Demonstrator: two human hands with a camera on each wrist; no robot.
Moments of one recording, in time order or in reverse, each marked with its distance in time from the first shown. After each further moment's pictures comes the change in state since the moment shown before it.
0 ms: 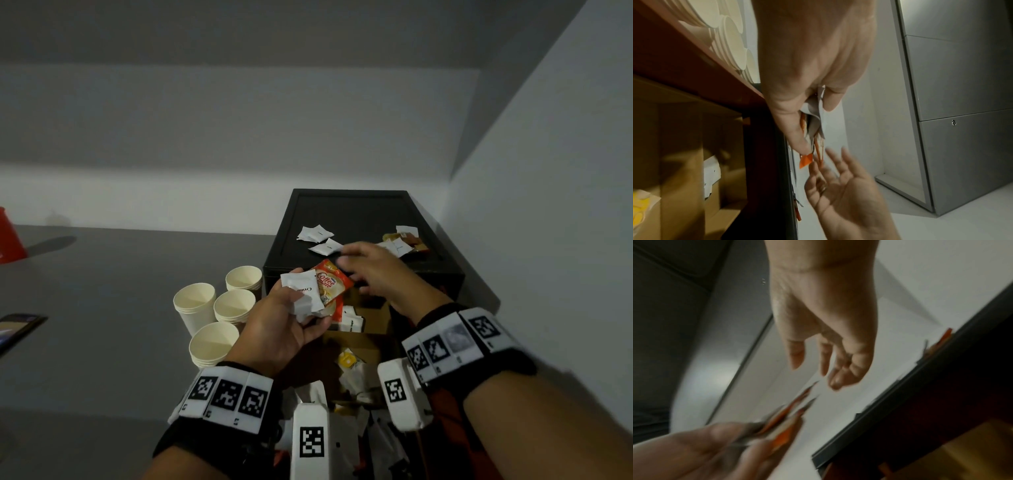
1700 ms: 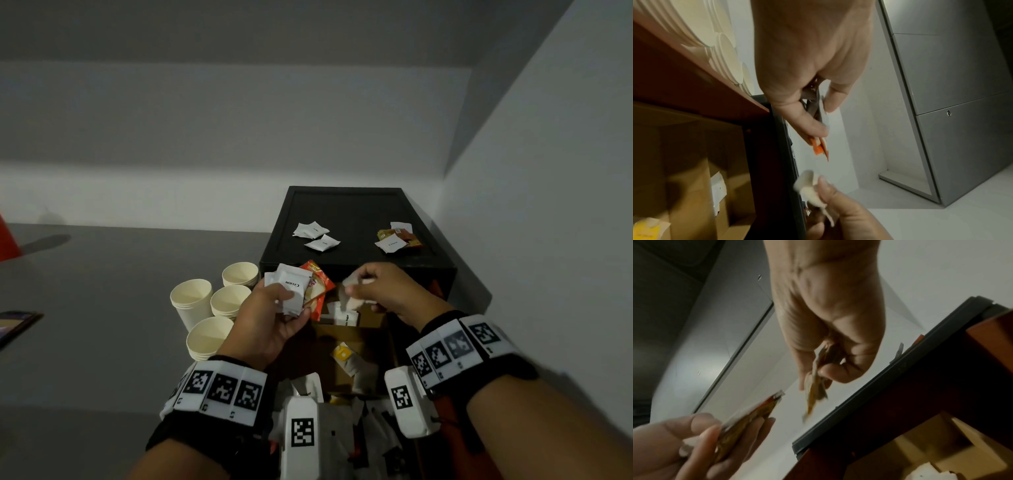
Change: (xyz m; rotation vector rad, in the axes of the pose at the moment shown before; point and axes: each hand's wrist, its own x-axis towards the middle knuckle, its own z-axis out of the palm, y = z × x) left_hand -0.003 0.002 -0.007 0.066 0.131 0.080; right_hand -0.014 0.026 -0.006 -0.021 -0.031 0.121
